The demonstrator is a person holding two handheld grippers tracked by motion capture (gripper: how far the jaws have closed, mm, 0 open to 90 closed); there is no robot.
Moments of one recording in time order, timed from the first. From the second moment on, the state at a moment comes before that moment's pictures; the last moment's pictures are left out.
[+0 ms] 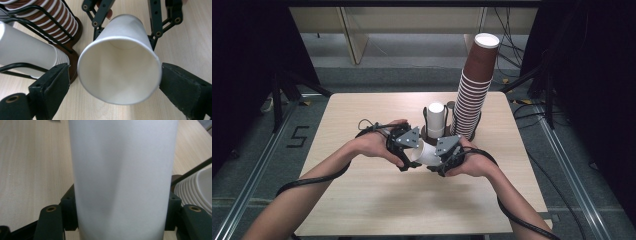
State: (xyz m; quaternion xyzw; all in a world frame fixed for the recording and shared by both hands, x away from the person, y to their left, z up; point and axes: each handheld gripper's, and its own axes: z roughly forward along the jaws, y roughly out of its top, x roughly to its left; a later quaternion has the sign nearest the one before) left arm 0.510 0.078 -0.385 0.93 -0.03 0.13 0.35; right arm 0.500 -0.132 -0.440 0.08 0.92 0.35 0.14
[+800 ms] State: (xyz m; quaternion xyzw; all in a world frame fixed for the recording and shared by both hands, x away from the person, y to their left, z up) left arm 0.505 0.110 -0.399 0.85 0.09 0.13 0.50; right arm 0.483 -0.158 -0.462 0.19 0.83 0.46 0.24
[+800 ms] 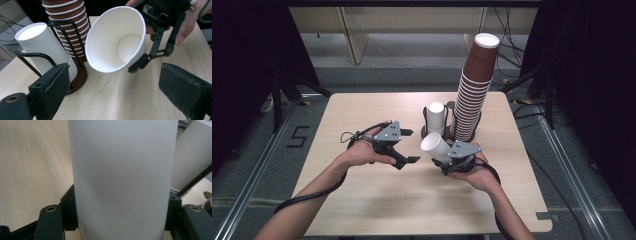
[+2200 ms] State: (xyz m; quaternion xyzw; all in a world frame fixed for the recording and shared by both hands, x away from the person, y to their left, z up) left arm 0.500 0.094 -0.412 0.76 0.21 0.11 0.61; right arm 0.474 -0.150 -0.472 0.29 0.73 0.53 0.32
